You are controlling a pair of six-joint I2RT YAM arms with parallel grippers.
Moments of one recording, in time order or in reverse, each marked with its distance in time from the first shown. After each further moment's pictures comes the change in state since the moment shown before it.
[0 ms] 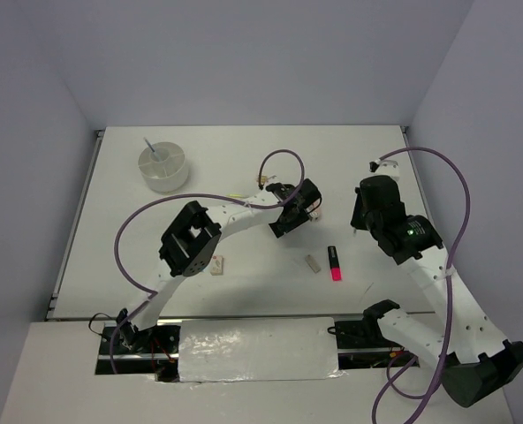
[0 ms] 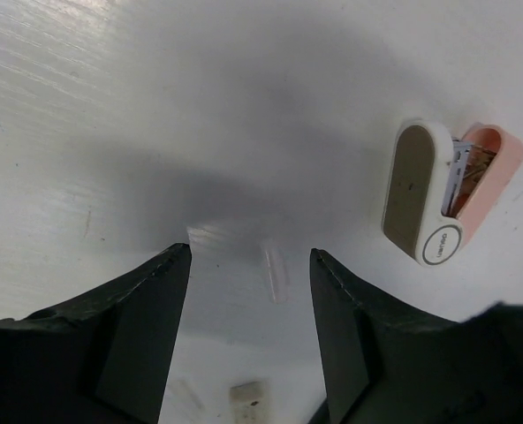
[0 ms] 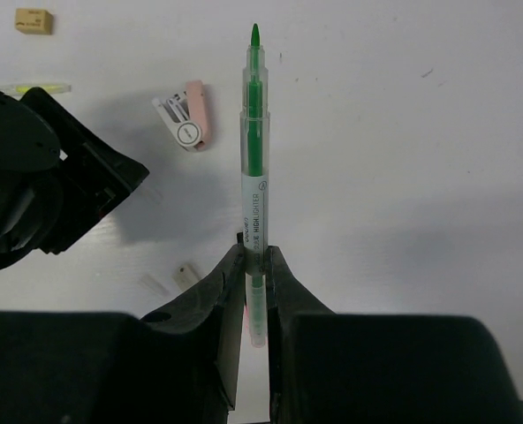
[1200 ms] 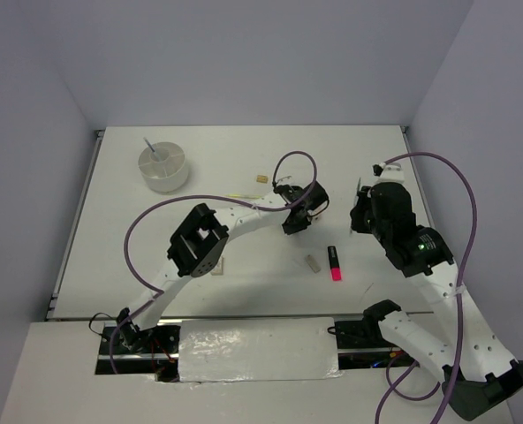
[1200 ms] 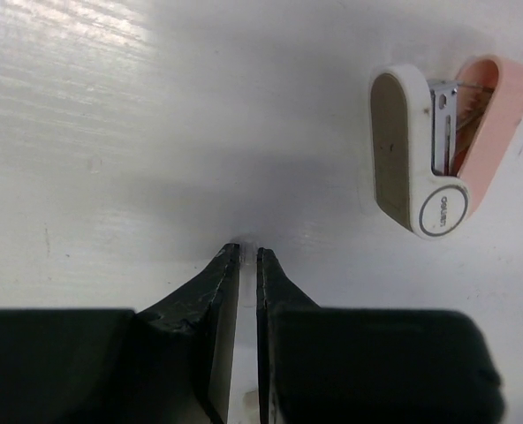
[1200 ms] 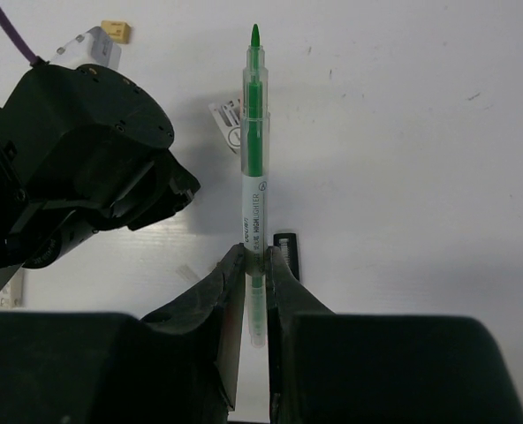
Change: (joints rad) left arm -0.027 0.093 0.114 -0.040 0.013 0.163; right arm 0.000 -0.104 -0.021 0.035 -0.101 -0.018
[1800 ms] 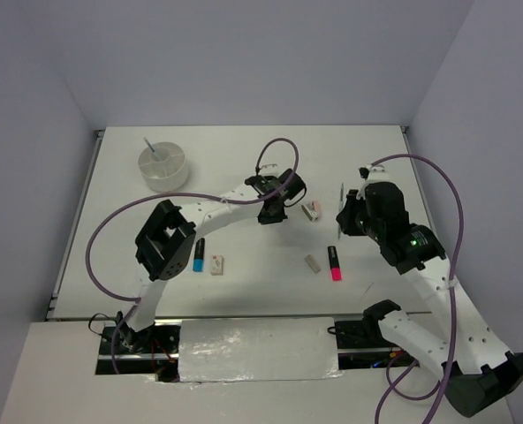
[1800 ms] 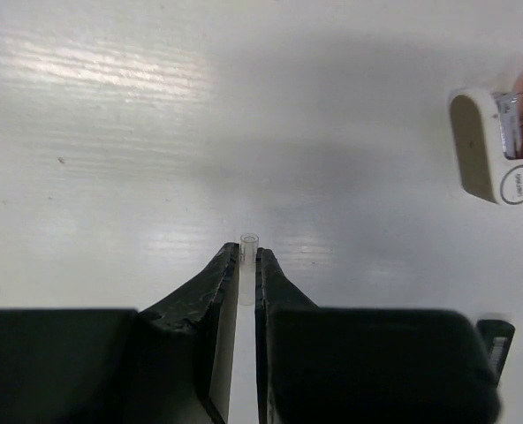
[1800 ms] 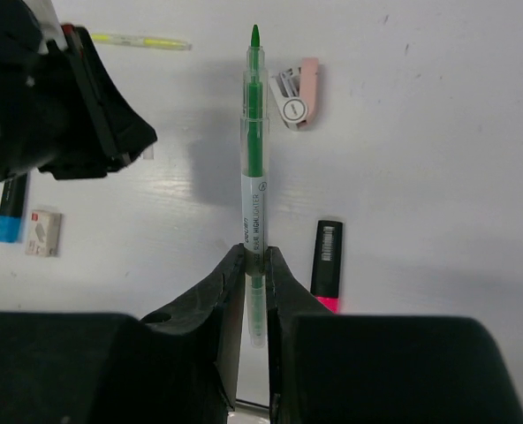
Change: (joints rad) left arm 0.068 -0.267 -0.269 0.056 -0.046 0.284; right arm 0.000 0.021 -0.046 0.051 -0.167 -0.016
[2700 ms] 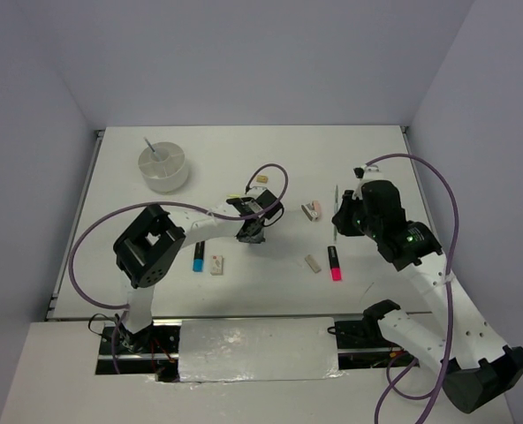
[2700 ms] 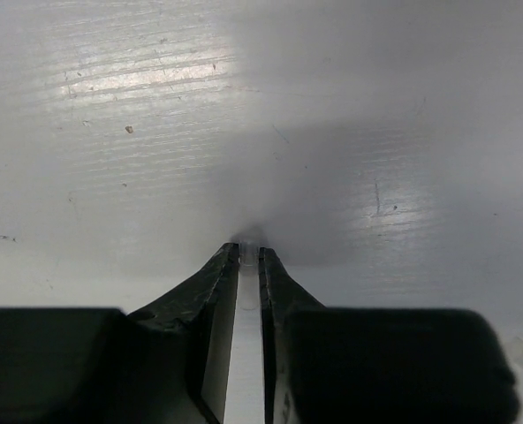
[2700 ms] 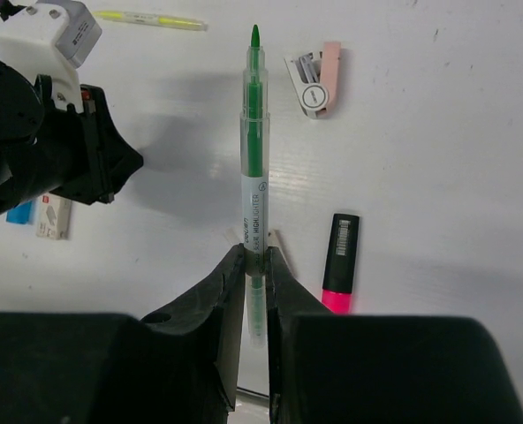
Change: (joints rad) left arm 0.032 -0.158 -0.436 0.256 0.069 0.266; right arm 0.000 0.038 0.000 0.000 -0.063 0.000
